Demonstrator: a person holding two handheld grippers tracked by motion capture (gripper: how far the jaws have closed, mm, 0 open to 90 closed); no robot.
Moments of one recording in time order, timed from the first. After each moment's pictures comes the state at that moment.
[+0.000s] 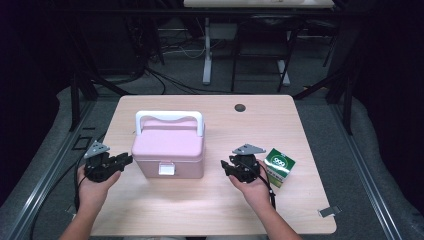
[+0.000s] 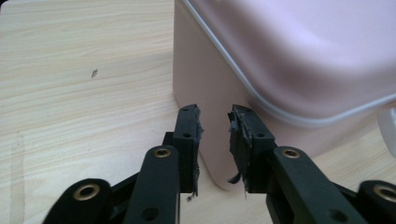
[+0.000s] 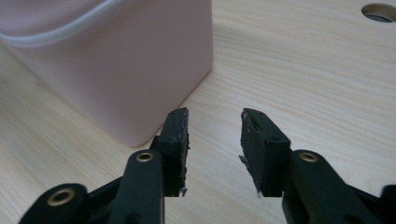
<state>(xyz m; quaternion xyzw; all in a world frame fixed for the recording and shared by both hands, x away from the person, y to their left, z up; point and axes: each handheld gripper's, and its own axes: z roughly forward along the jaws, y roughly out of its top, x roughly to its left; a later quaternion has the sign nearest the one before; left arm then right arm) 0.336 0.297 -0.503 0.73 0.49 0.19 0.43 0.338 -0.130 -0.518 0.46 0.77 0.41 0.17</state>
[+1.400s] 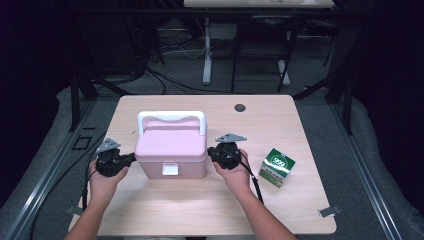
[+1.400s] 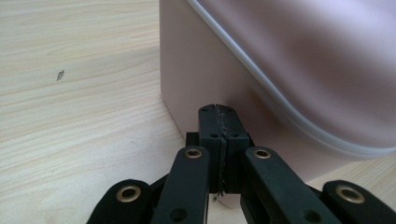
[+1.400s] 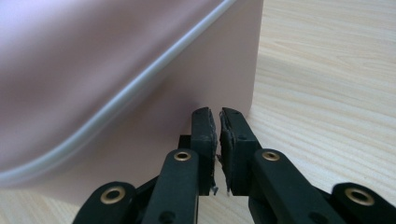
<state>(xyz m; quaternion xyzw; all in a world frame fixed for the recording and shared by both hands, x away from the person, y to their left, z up) 0.359 0.283 -0.519 0.75 0.47 0.17 0.43 0.384 -0.086 -0.529 0.45 0.76 0.44 0.15</state>
